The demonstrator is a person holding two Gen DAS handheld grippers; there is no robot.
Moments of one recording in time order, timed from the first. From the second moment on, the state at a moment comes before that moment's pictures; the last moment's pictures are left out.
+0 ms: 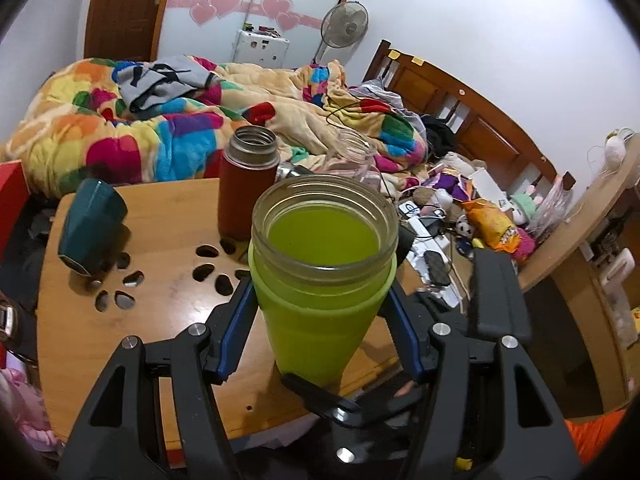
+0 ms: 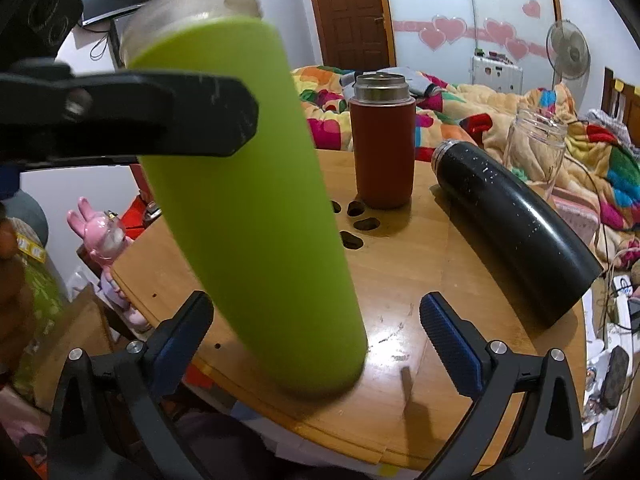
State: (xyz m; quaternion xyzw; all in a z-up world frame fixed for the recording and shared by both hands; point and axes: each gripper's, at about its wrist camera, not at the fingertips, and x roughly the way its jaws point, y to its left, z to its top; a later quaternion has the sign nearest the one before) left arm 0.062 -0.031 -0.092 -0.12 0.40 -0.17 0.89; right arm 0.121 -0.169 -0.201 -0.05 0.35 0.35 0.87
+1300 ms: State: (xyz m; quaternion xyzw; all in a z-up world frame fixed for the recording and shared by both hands) left arm 0.098 -0.008 -0.136 -0.11 0.39 -0.12 0.91; right arm 0.129 -0.139 -0.220 -0.08 0.35 0.38 0.85
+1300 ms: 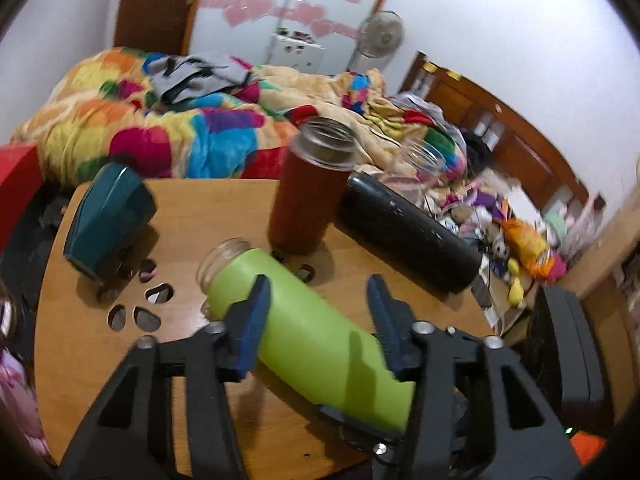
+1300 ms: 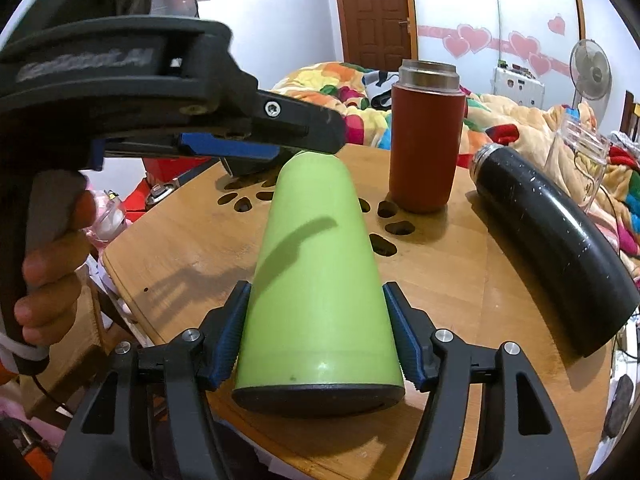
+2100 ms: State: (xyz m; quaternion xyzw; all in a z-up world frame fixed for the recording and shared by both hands) left arm 0.068 -0.037 -0.110 -0.06 0.38 -0.17 0.91; right arm 0.095 -0.173 -0.189 -0.06 0.31 0.34 0.89
